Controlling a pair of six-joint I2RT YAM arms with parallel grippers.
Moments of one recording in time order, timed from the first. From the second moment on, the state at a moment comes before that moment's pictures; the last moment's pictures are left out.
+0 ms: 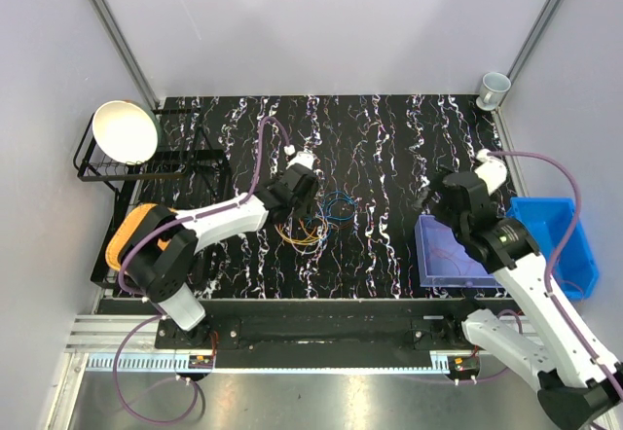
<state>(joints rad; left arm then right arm) -0.74 1.63 1.01 -0.24 -0.33 -0.41 0.45 0.84 0.95 -0.79 0.46 0.73</state>
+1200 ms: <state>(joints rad) -0.78 1.57 0.95 -0.24 -0.04 -0.46 -0.60 1.24 1.00 -0.79 0.54 0.61</state>
